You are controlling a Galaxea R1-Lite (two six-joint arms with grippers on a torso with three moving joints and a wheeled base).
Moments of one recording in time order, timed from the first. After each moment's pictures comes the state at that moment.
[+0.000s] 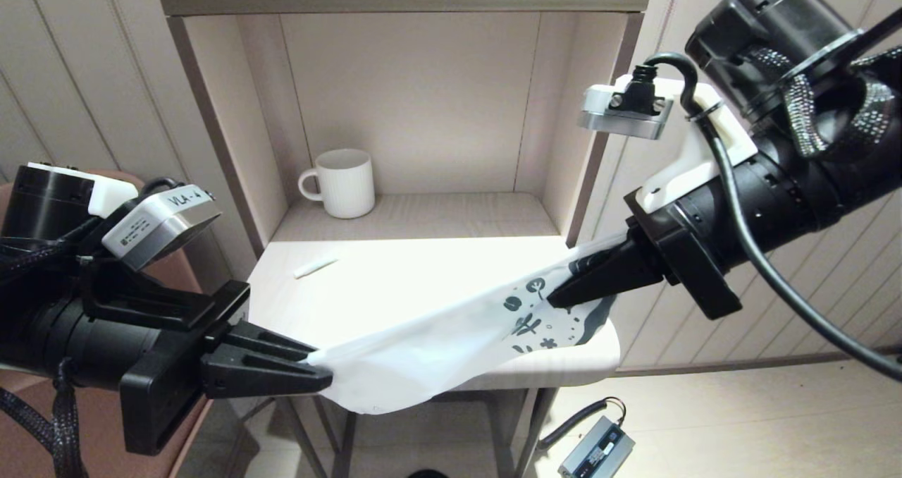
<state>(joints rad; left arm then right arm) -0.32 1.41 -0.85 0.07 -1.19 0.39 0.56 1.68 -1.85 0.99 0.58 -0.33</state>
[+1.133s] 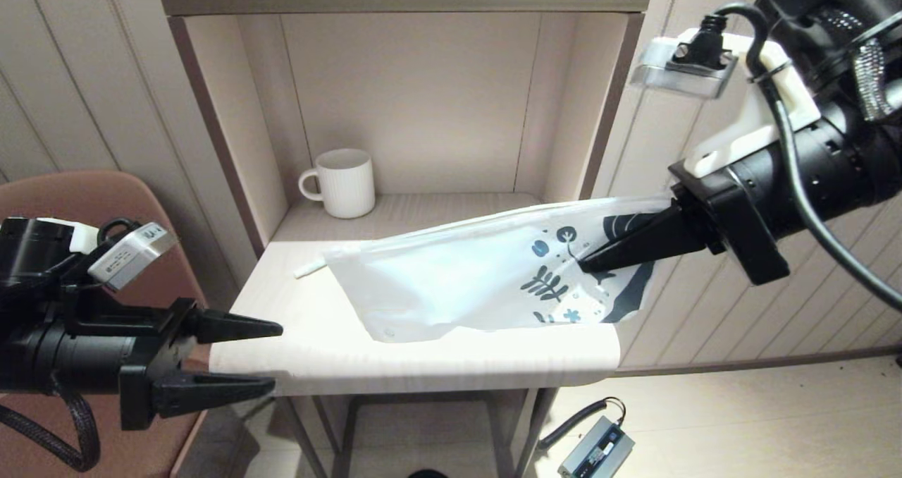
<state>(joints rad) -0.02 1.49 -0.74 0.07 -1.19 0.53 0.48 1.63 -1.86 0.99 0.59 -0.33</state>
